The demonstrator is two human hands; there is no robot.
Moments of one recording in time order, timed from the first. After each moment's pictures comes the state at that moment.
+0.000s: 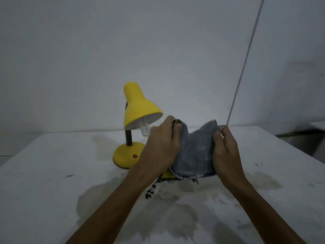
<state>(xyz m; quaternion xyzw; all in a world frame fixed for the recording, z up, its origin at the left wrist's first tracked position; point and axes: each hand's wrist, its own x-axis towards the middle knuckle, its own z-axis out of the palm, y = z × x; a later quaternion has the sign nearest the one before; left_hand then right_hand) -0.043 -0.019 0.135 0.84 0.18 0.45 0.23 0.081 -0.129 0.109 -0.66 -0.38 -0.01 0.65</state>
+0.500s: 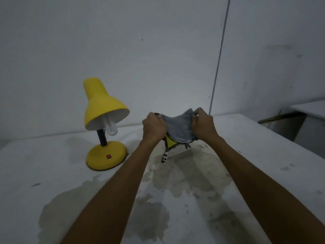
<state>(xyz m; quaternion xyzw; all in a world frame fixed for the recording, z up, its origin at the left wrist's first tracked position) 0.097 0.027 0.108 0.77 0.38 0.36 0.36 0.240 -0.075 0.096 -0.80 -0.37 -0.06 0.47</state>
